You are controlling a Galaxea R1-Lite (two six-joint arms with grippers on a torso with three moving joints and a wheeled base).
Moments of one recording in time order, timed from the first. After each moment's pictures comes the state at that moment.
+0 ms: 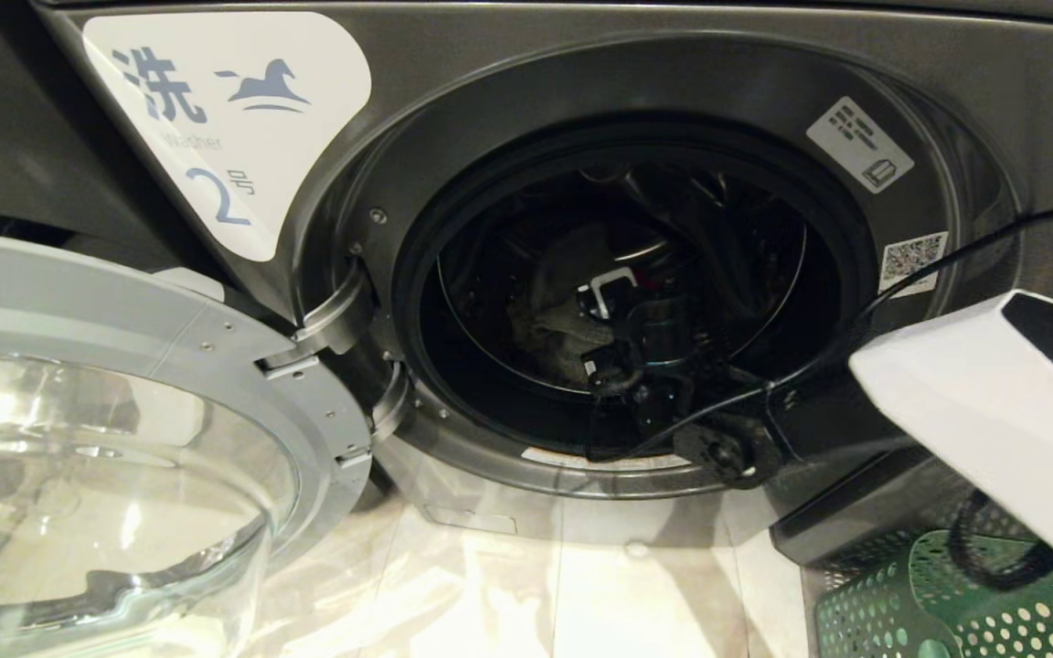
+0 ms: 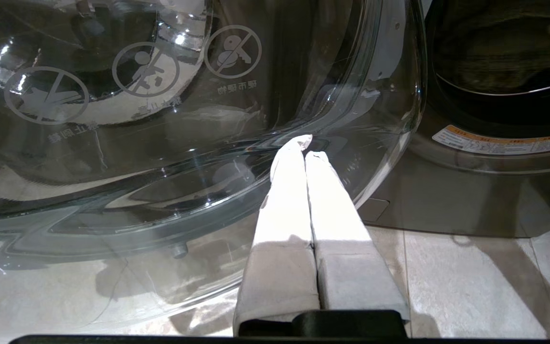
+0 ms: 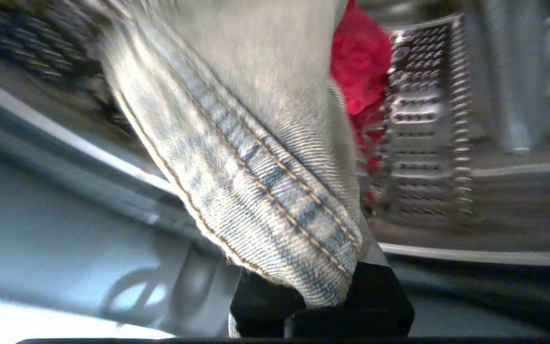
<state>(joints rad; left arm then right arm) 0.00 0.00 0.00 -0.12 0.01 -0.03 0.63 2.18 -1.39 -0.62 -0.59 -0.19</state>
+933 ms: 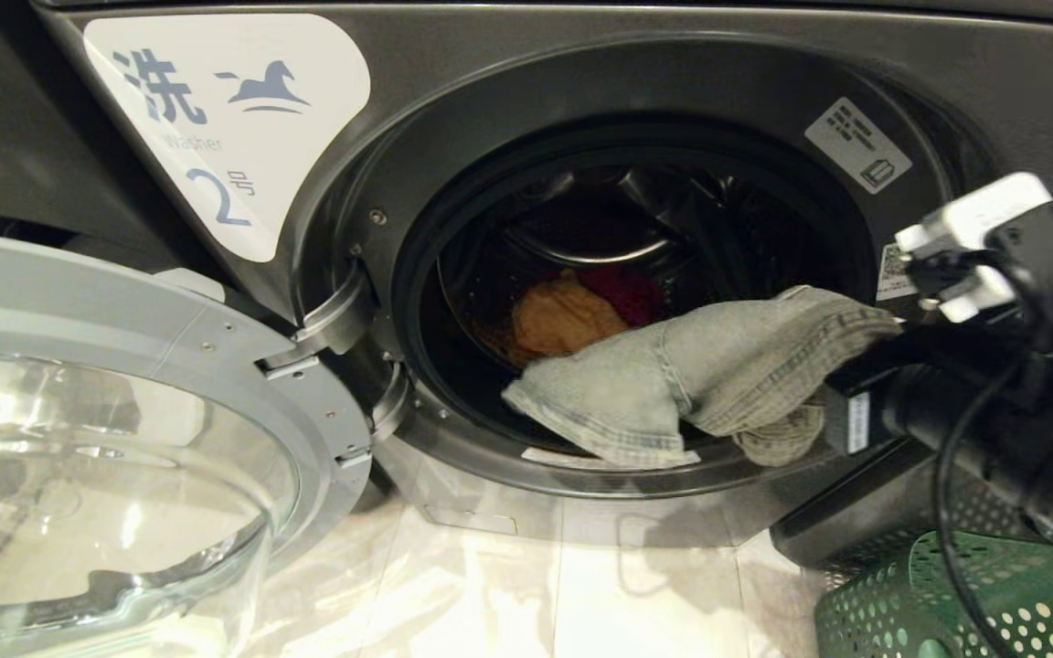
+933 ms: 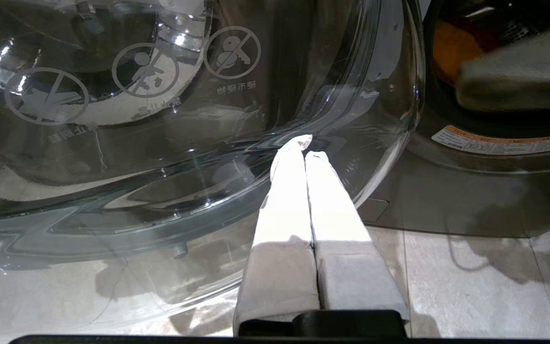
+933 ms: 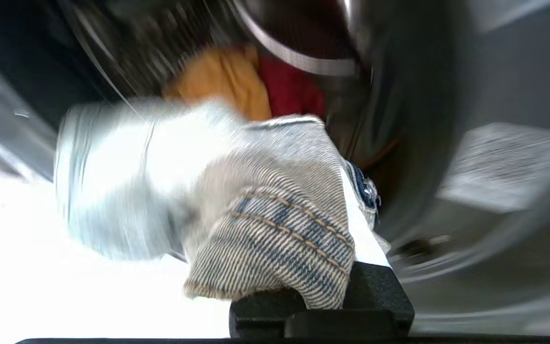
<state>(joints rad) 0.00 0.00 0.00 -0.12 0.01 -0.03 0.77 1.31 -0.72 -0.62 -0.54 -0.34</state>
